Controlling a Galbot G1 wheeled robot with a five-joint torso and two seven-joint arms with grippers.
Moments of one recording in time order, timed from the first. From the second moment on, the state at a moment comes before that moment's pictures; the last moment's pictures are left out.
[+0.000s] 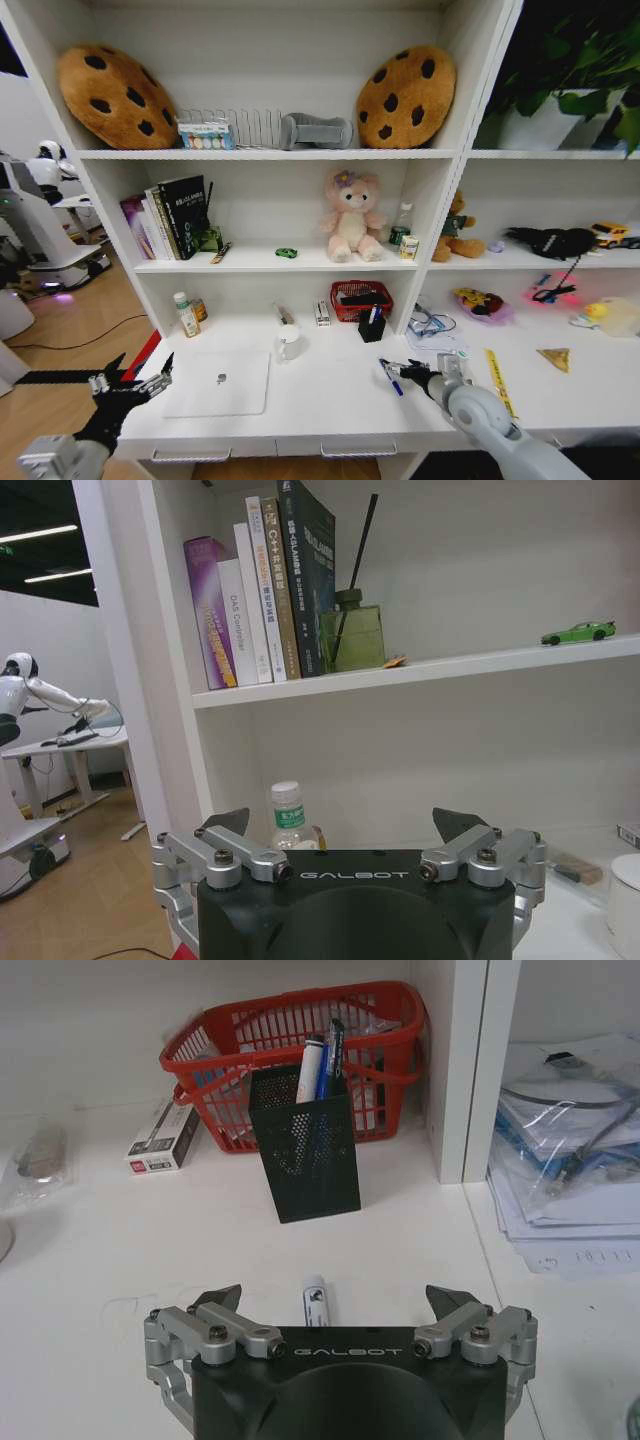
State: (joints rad) left arm 2.01 -1.18 -1.03 -2.42 -0.51 0.15 -0.08; right arm -1.27 0.79 0.34 1.88 1.03 -0.54 0.28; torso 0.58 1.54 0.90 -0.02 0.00
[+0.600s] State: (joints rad) left arm 2.01 -1.18 -1.03 -2.42 -0.51 0.15 -0.08; right arm -1.17 0.82 0.21 1.81 1.00 -0.53 0.30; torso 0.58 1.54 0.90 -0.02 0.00
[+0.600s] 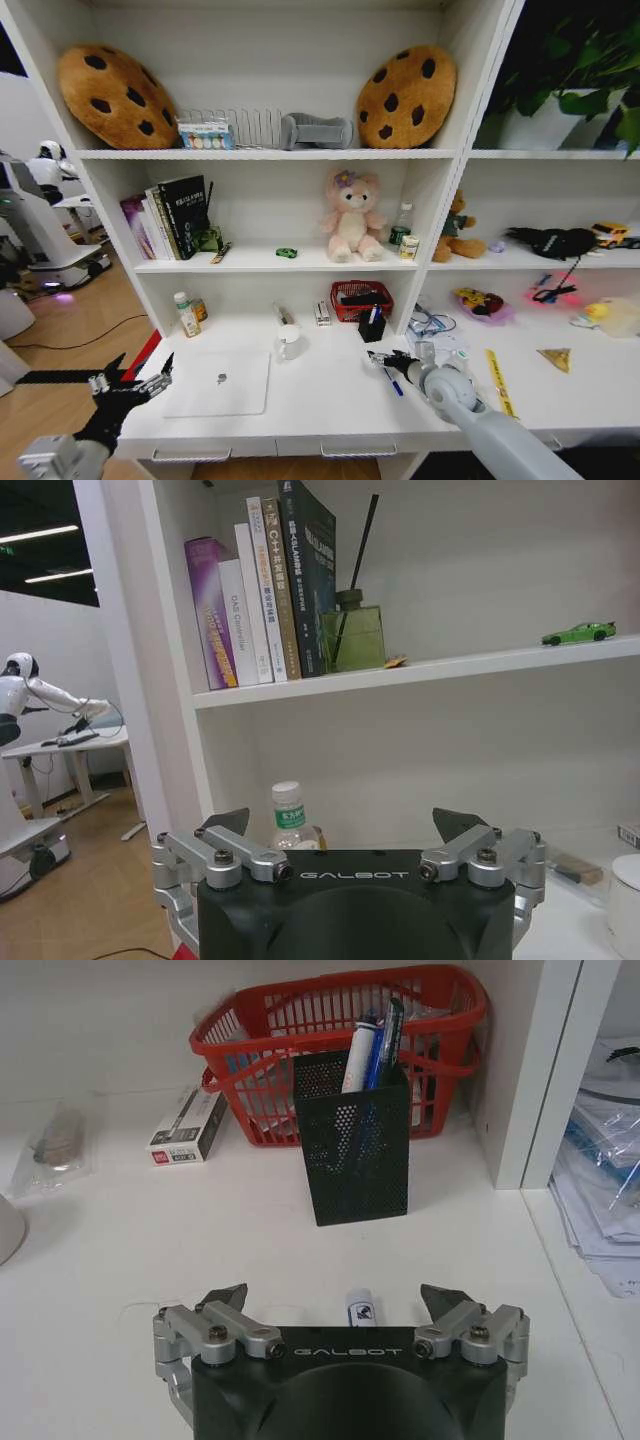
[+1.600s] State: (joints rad) left arm 2.01 -1.18 -1.03 -2.42 -0.51 0.15 -0.08; right arm -1.18 0.85 0.20 1.76 0.98 -0.49 0.28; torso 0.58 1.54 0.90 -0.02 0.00
